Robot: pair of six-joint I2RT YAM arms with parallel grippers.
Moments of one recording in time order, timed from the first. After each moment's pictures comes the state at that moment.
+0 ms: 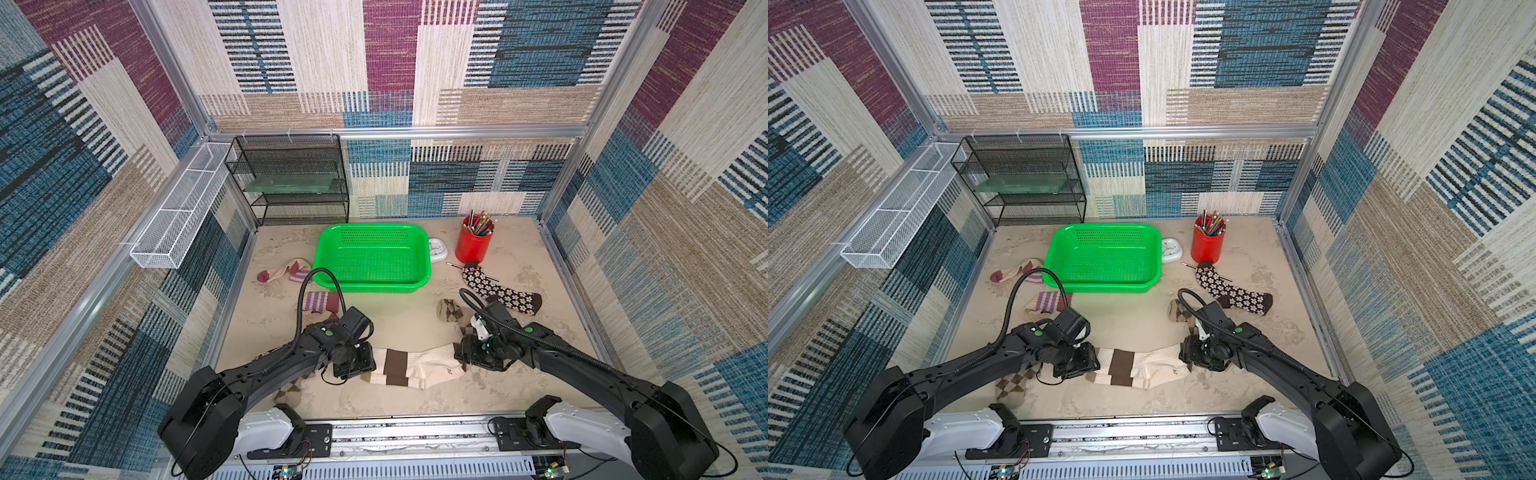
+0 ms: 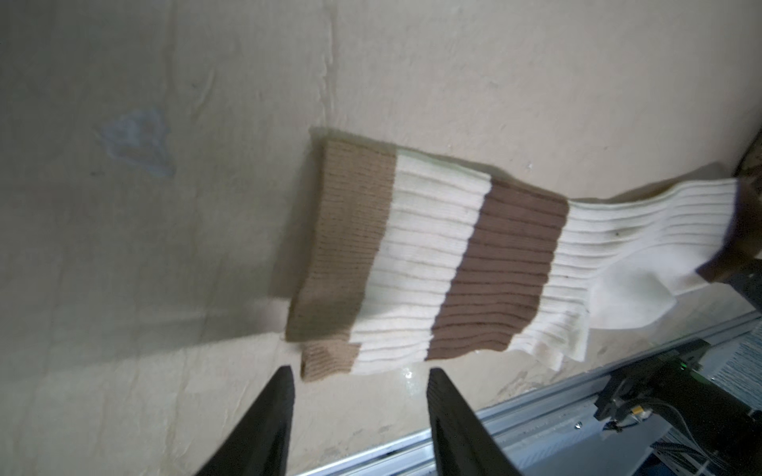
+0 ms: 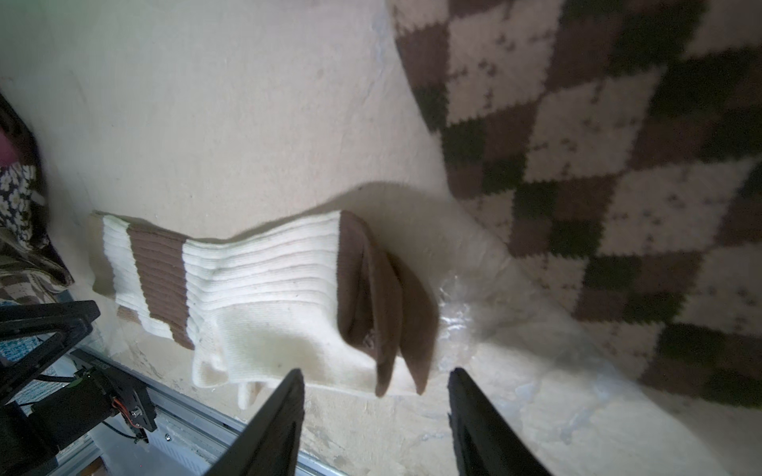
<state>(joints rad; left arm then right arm) -0.70 1.27 0.67 -0.68 0.21 -0.87 0.51 1.12 0.56 -0.65 -0.29 0.71</state>
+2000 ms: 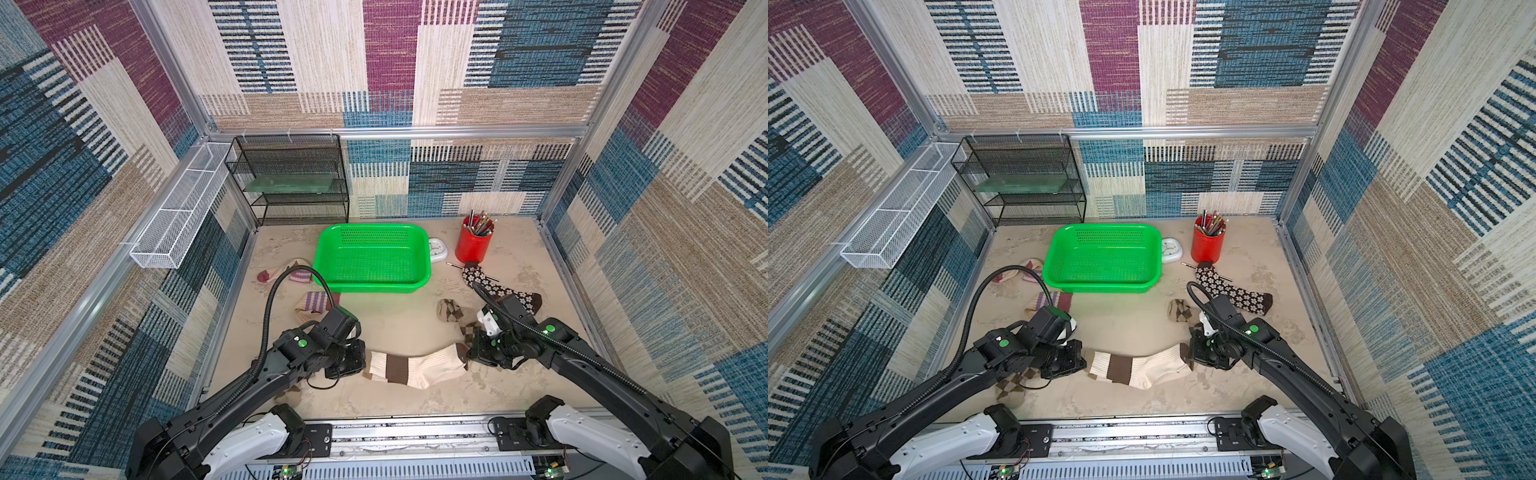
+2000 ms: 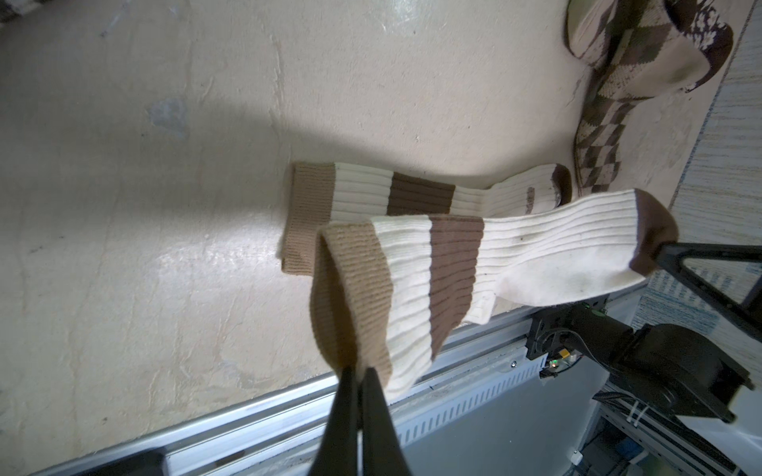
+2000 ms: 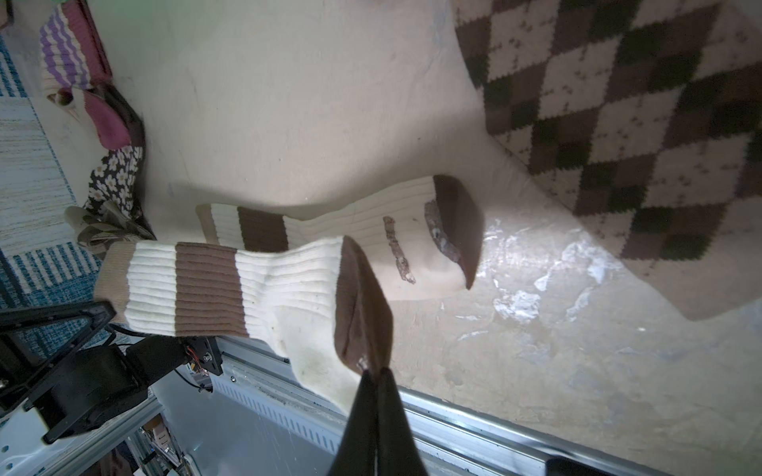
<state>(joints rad) -0.72 1.01 0.74 -0.85 0.24 -0.89 0.52 0.98 0.71 -0.90 -0.33 0.75</state>
